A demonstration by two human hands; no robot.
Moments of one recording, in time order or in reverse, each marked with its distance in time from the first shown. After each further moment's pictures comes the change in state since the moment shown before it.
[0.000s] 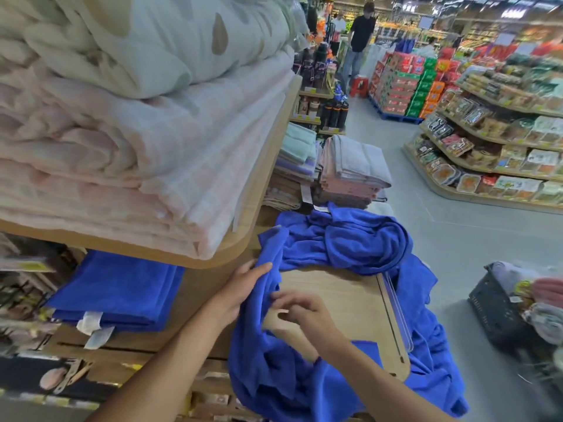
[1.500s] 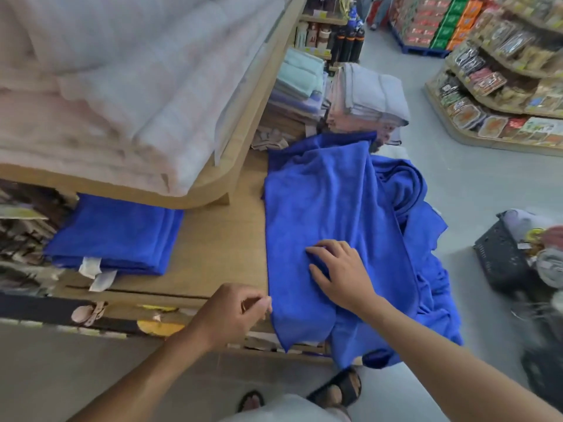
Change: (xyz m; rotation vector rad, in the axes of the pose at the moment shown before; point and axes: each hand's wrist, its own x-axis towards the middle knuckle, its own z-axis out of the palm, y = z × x) left_hand -0.109 -0.061 -0.024 0.946 -0.170 0.328; right_hand 0.006 0.061 -0.084 -1.282 0.197 -0.474
